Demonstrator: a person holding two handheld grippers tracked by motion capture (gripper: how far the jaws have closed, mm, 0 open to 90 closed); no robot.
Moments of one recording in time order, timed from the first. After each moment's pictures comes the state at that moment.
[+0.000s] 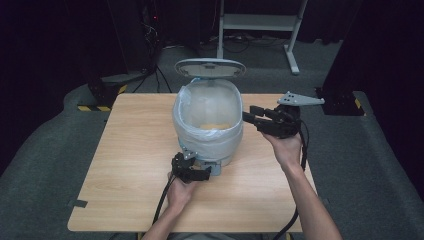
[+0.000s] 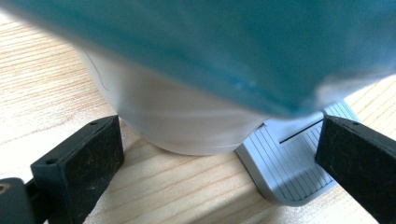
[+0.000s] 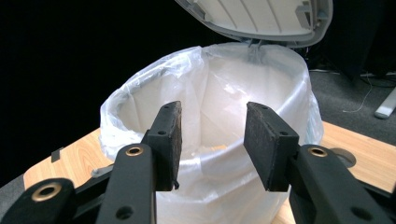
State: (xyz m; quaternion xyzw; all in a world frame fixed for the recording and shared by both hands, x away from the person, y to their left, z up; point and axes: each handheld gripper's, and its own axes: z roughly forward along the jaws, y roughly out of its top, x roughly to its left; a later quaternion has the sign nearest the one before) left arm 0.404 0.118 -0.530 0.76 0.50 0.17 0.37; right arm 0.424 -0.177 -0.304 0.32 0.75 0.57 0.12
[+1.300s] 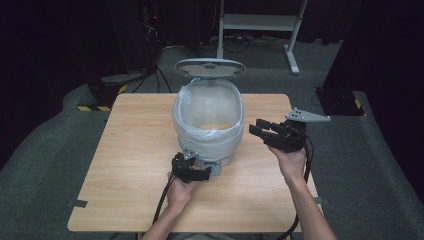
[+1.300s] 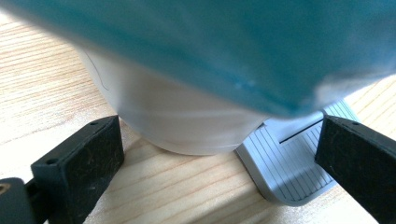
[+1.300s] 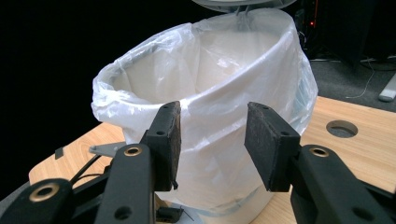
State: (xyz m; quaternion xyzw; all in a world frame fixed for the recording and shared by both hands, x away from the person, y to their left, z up) left arm 0.404 0.118 -0.530 0.76 0.51 0.17 0.37; right arm 0.409 -0.198 -0.341 0.35 0.73 0.58 0.11
